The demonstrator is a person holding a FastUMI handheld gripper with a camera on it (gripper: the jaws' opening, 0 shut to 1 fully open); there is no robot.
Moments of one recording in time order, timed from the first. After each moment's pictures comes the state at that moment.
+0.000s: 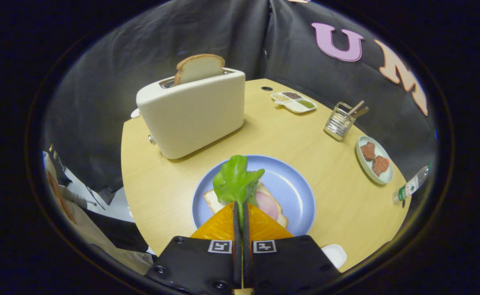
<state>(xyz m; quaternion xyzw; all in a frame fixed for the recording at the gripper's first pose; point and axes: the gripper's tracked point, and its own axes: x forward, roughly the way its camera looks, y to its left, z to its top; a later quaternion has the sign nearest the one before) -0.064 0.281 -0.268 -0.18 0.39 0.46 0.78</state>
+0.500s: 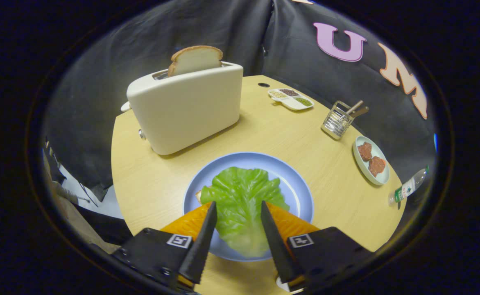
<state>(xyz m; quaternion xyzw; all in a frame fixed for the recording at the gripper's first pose) -0.058 0.279 -0.275 -0.19 0.39 0.44 0.79</state>
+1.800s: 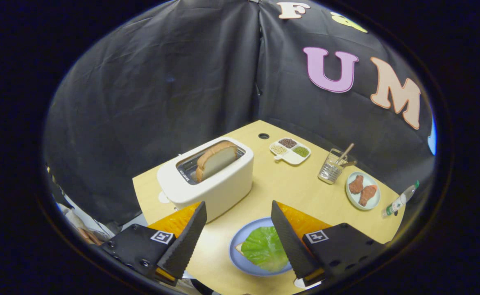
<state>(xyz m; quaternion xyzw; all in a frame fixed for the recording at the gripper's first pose) -0.046 0.369 -0.122 -0.09 0.32 0.44 0.83</state>
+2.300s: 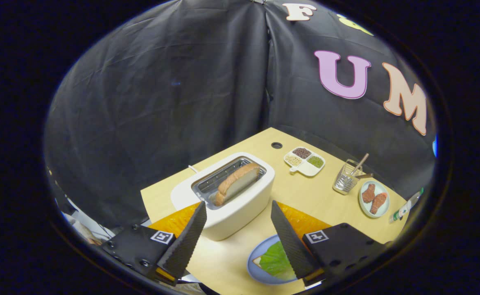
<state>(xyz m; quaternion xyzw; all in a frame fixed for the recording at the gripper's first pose) -0.047 0.426 -0.104 -0.07 0.31 0.45 0.83</state>
